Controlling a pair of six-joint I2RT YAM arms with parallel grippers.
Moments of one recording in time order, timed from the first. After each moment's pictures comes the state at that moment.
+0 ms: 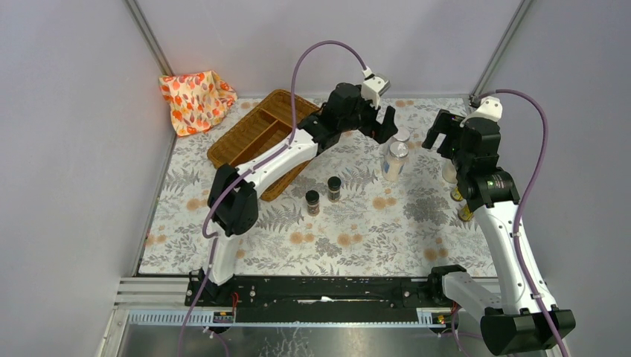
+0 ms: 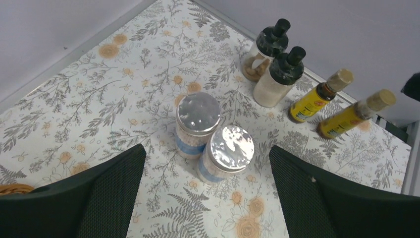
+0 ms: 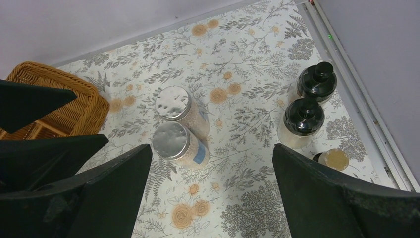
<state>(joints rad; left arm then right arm) -0.72 2.06 1.91 -0.13 0.27 -0.12 0.12 0.99 1.13 -0.51 0.24 0.29</state>
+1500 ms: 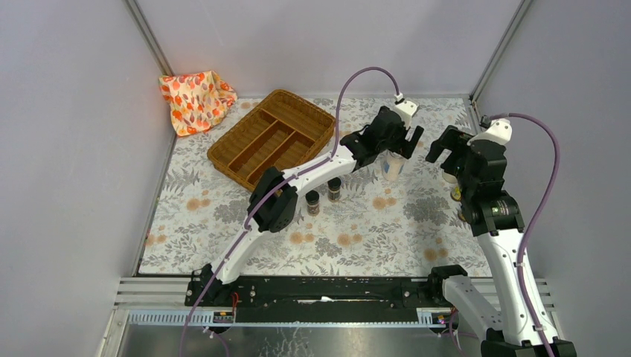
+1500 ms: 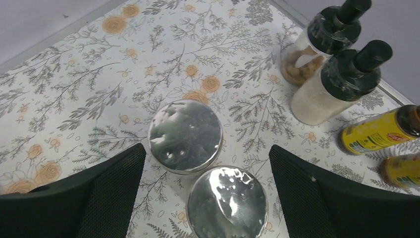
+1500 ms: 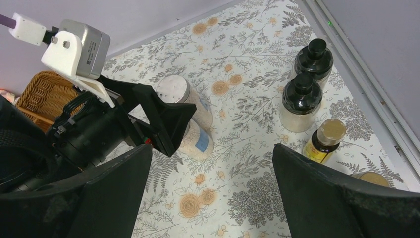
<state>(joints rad) -0.86 2.42 2.22 -0.16 -0.10 -0.13 0.12 0.81 1.01 -0.52 0.26 0.36</state>
